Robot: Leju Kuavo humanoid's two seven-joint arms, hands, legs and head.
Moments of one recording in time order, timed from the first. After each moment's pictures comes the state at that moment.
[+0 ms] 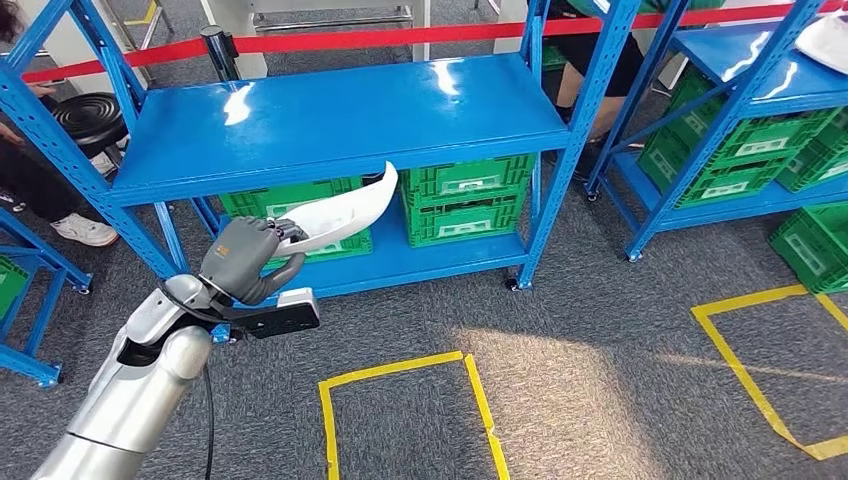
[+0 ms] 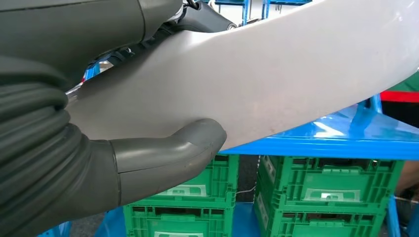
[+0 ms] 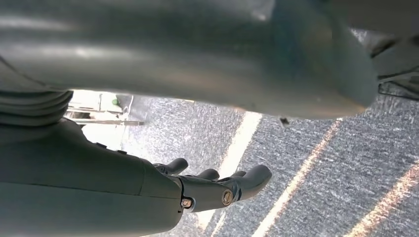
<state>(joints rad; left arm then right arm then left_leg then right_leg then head) -0.56 0.14 -0.52 -1.17 -0.90 -0.06 -0.43 -0.10 0.15 -1.00 -0.19 1.27 -0.16 0.33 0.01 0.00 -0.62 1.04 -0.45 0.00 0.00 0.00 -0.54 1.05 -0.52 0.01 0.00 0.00</state>
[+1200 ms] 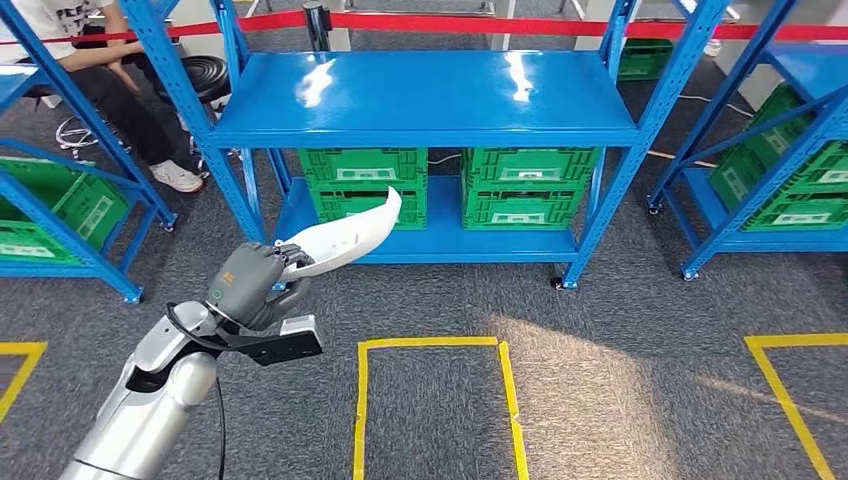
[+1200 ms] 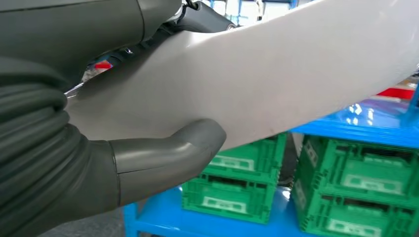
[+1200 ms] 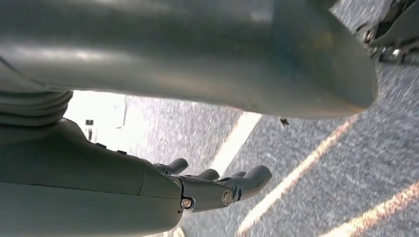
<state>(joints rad) -0.47 0.14 -0.51 -1.21 -0.89 -0.02 -0.46 -0.09 0.15 -1.00 -0.20 1.29 -0.22 0.33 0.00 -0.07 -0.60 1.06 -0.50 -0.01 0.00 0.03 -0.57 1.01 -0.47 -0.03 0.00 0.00</state>
